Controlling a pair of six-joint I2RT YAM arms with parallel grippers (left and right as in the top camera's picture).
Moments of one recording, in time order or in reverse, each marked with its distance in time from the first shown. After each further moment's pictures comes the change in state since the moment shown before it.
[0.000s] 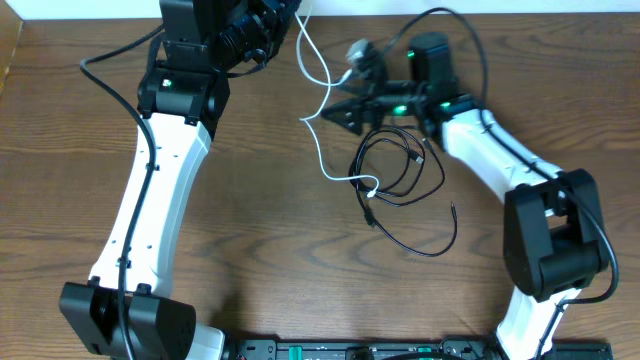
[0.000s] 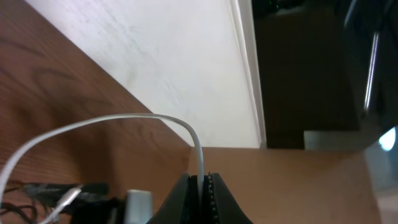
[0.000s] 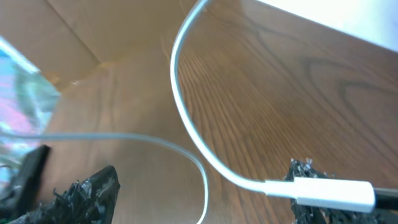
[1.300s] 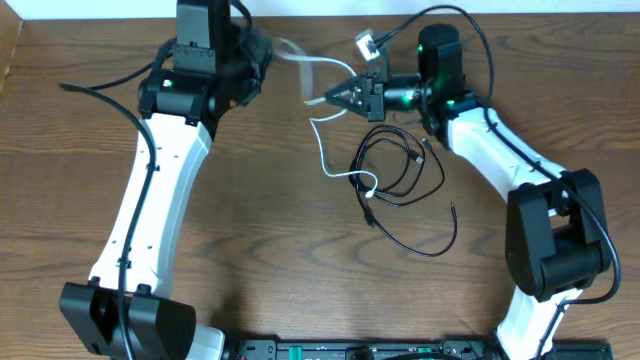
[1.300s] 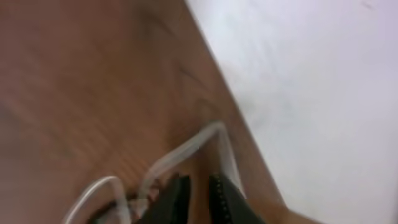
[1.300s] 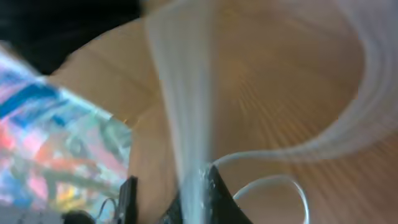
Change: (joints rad) left arm -0.001 -0.001 0.000 -0.435 -0.360 0.055; right arm 0.000 -0.002 0.004 0.086 -0.143 0.447
